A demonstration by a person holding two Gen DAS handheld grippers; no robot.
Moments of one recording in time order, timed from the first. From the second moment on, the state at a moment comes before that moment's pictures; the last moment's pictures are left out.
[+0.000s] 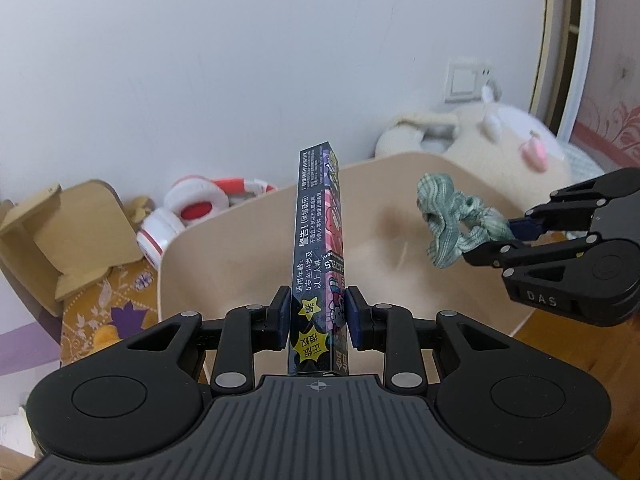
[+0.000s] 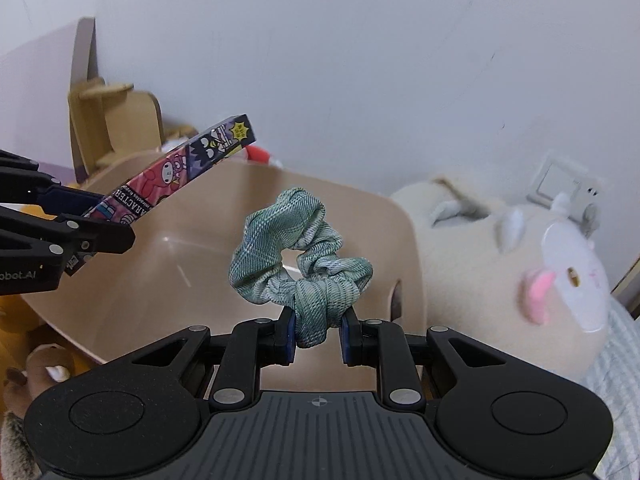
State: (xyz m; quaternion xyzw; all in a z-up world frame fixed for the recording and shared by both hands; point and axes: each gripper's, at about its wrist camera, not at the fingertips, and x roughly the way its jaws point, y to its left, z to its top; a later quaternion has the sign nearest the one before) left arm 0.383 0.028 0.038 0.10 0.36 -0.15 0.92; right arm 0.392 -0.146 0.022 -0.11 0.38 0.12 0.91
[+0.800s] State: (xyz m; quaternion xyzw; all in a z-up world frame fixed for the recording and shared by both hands) left arm 0.394 0.026 0.023 0.10 0.38 -0.13 0.91; right arm 0.400 -0.157 0.004 -0.09 0.41 0.11 0.90
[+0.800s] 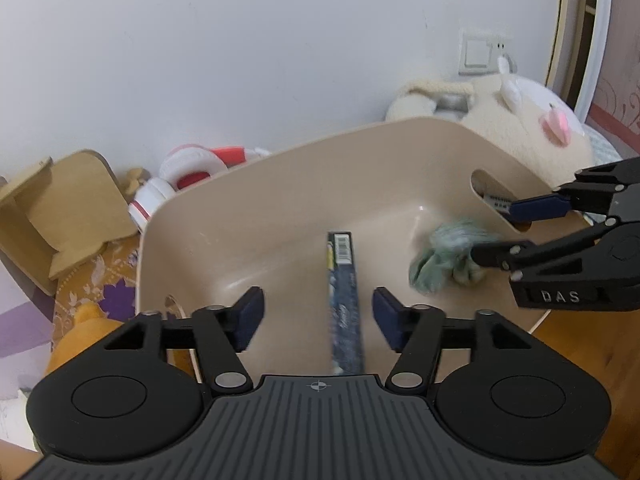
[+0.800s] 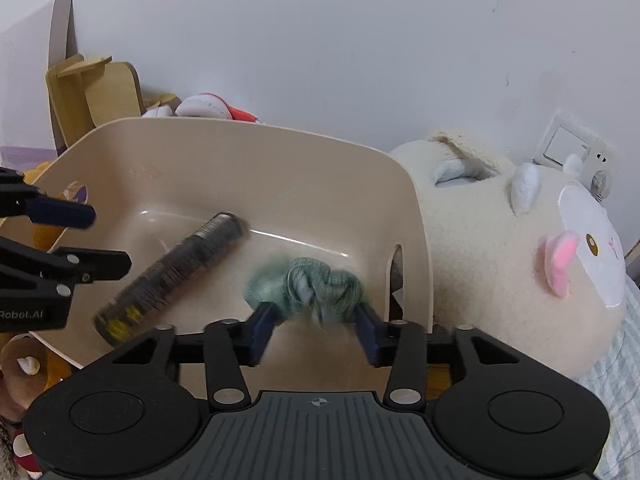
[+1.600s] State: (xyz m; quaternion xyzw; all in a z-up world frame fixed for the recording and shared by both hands) left arm 0.303 0.067 0.092 0.04 0.30 -0.09 0.95; right arm 0.327 -0.166 0.063 -0.07 0.34 0.12 0.93
